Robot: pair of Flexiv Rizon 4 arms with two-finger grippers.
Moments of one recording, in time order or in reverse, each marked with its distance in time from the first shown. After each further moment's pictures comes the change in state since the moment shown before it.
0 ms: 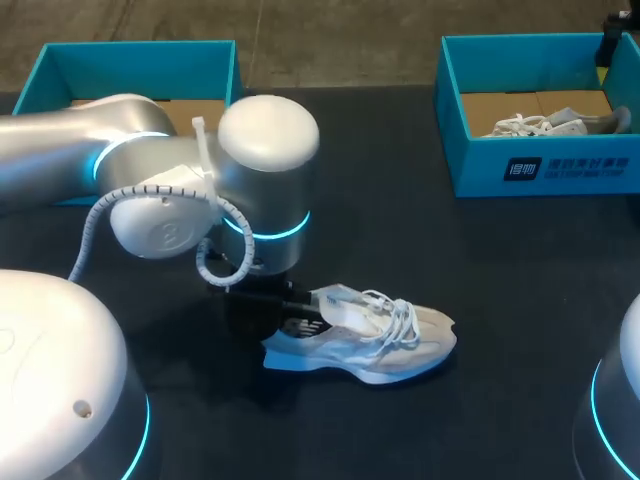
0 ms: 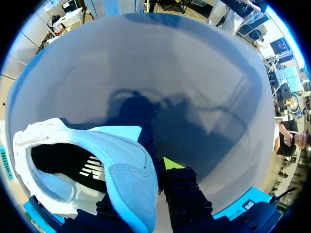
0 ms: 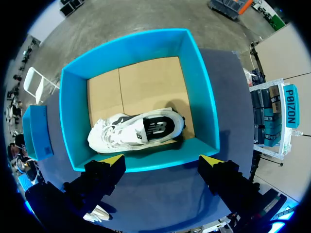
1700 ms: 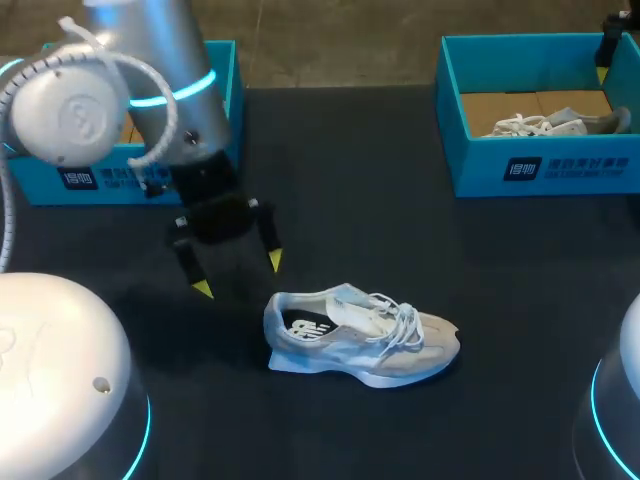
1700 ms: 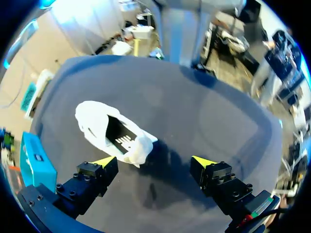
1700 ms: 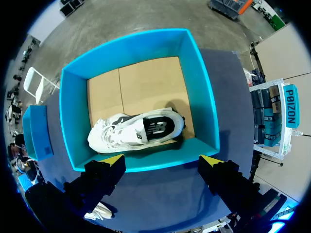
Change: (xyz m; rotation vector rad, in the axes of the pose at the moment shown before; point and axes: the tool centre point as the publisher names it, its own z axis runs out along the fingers) left arm 0.031 0.008 -0.106 0.381 -0.310 -0.511; right arm 0.000 0.000 0.000 0.000 0.000 0.000
